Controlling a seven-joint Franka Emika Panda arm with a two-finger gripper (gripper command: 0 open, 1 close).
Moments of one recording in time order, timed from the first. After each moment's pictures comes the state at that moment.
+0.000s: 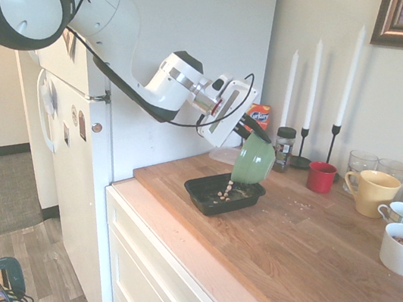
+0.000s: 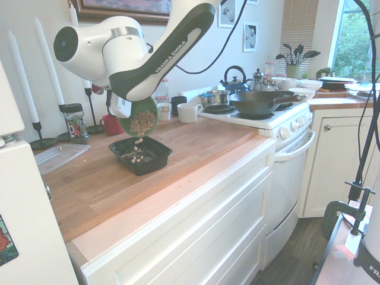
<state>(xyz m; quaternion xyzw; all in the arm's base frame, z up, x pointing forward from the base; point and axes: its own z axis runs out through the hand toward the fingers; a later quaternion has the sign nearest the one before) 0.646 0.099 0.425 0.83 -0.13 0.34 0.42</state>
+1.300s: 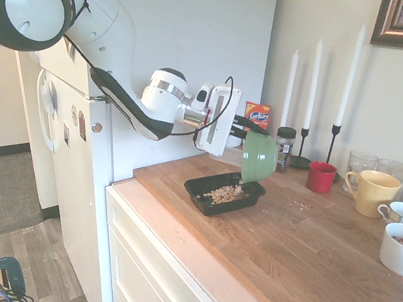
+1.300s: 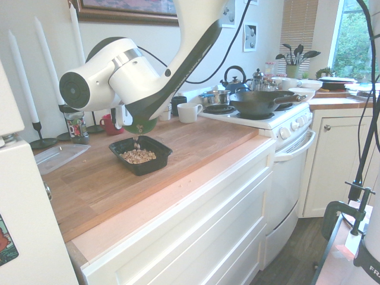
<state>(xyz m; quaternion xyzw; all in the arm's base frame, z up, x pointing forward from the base) 0.626 0.117 0.391 0.75 -0.09 0.45 0.48</state>
